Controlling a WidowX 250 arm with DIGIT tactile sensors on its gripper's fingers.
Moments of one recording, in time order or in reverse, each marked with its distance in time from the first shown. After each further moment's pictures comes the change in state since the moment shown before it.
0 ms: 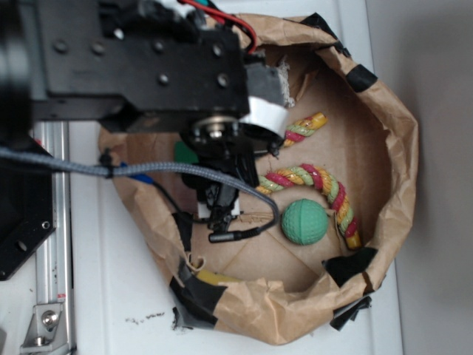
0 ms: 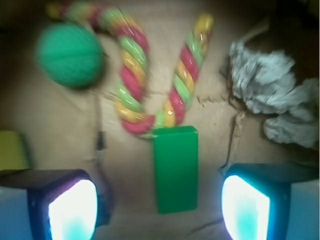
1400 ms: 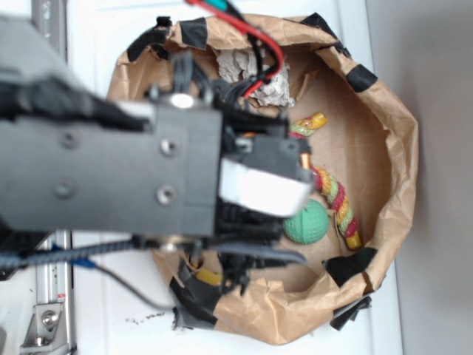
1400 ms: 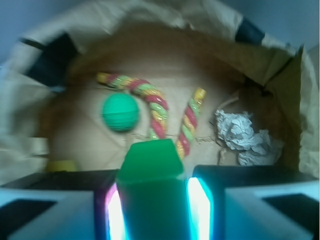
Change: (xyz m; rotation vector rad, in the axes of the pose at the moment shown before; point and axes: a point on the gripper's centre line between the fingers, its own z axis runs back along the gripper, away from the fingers) arm 0.014 -0.040 0.094 0.044 -0.178 -0.035
